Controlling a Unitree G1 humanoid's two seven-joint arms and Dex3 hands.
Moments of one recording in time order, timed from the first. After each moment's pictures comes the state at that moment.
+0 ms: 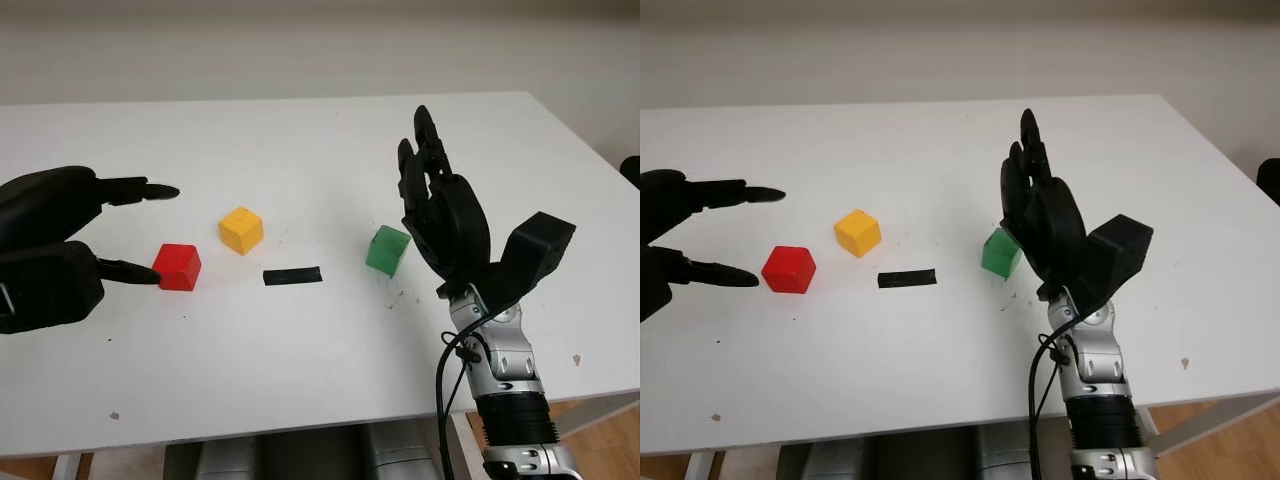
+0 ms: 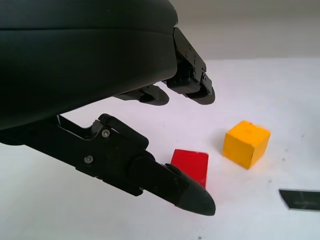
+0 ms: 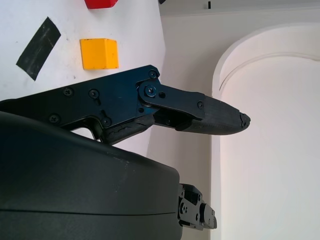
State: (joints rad) left arm -0.18 1.05 0.18 -0.34 0.38 0.17 -0.69; right arm -0.36 -0.10 -0.09 0.14 0.21 -0.06 0.27
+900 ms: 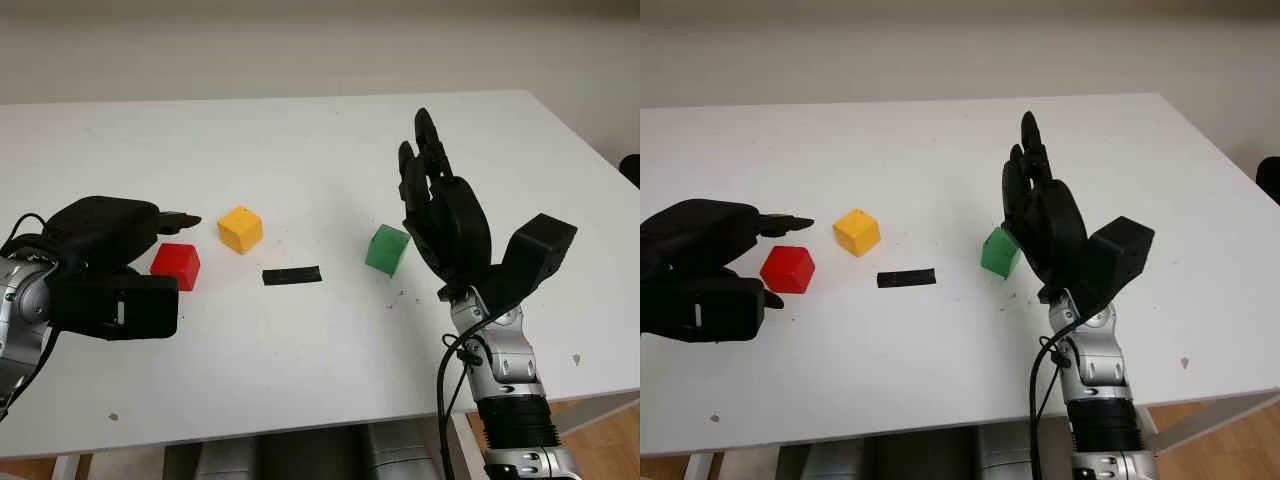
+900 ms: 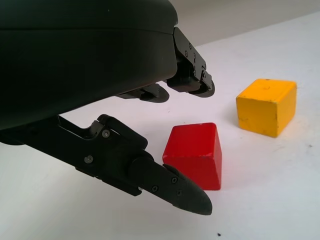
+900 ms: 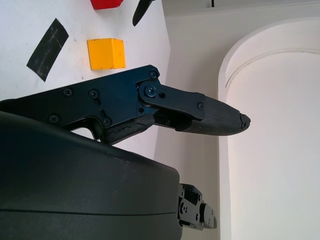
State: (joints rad) left arm -0.25 0.92 -0.08 -0.20 0.74 0.13 -0.54; right arm -0.36 -0.10 -0.09 0.16 0.21 -0.05 0.27
